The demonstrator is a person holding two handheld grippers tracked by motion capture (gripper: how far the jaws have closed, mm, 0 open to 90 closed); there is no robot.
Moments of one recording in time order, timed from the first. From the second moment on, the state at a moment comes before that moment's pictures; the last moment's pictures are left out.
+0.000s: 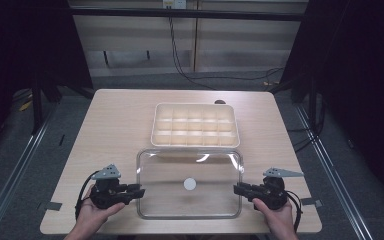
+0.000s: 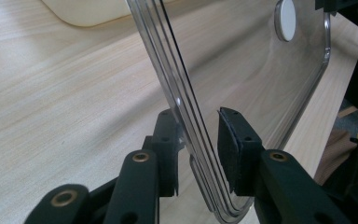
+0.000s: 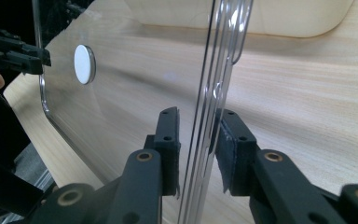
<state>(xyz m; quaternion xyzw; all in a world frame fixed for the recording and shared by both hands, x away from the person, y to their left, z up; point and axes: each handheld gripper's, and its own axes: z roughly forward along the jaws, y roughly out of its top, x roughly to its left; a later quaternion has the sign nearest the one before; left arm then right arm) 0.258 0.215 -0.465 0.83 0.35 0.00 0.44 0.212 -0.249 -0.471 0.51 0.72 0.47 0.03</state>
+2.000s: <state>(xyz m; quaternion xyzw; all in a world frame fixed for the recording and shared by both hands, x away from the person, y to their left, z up) 0.279 0.201 -0.488 0.85 0.37 -0.04 0.38 0.231 -0.238 -0.496 0.53 0.75 0.39 0.06</state>
